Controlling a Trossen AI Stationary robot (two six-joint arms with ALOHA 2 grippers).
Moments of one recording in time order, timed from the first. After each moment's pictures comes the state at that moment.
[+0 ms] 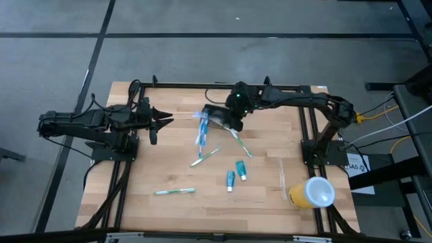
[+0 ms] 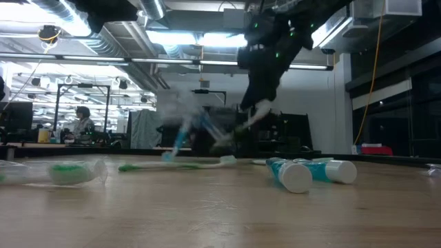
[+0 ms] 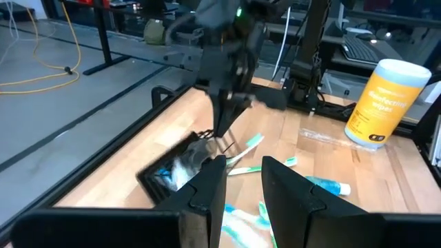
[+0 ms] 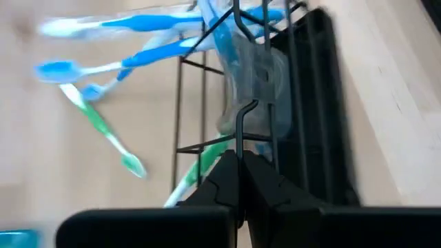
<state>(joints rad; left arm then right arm) -0.03 0.57 0.68 -0.37 -0.36 -0.23 -0.35 1.72 1.26 -0.49 -0.21 -0.05</state>
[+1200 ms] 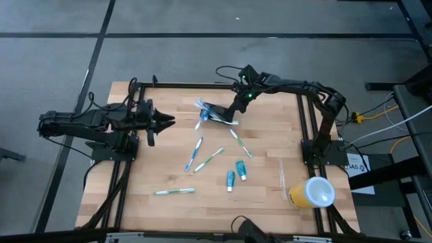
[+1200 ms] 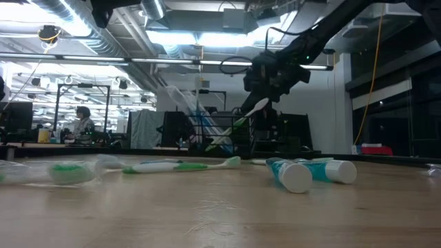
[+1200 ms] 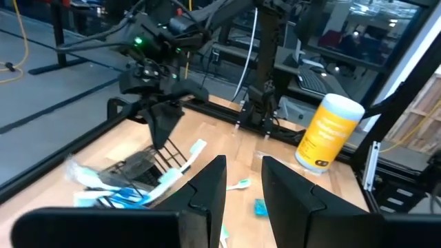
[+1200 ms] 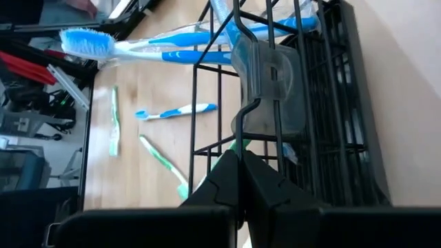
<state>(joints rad) -0.03 0.58 0.68 -0.26 -0.24 -0.32 -0.62 1.85 1.26 -0.39 -0.81 0.10</state>
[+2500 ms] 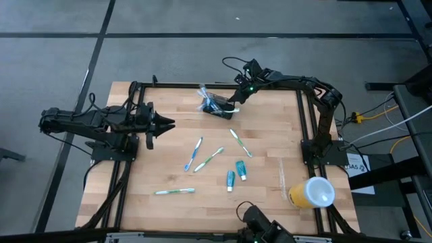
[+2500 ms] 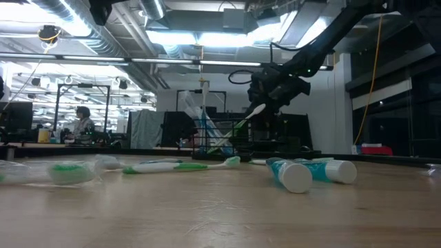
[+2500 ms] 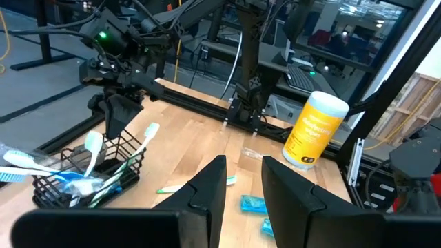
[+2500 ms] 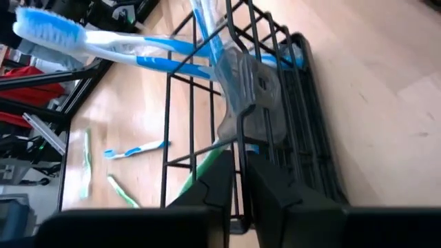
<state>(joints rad) -0.11 0.58 0.68 -0.25 -0.28 -0.35 -0.74 1.93 1.27 -0.26 -0.80 0.15</state>
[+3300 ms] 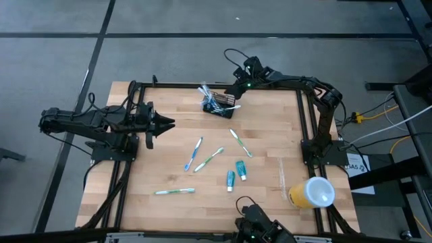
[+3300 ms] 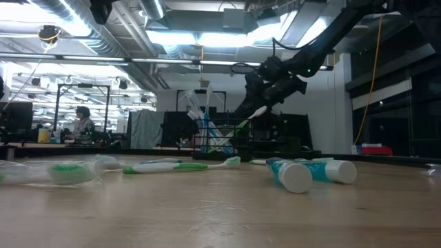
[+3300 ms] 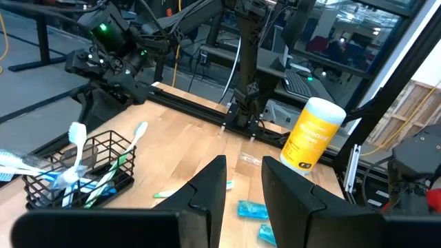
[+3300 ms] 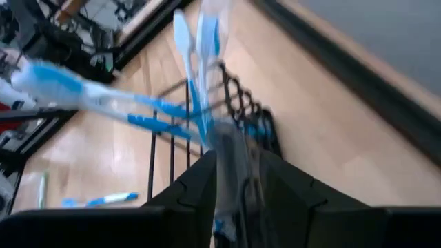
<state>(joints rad) -0.11 0.58 0.68 -0.23 -0.28 -0.36 -0.74 1.93 1.26 -0.06 -0.66 0.19</state>
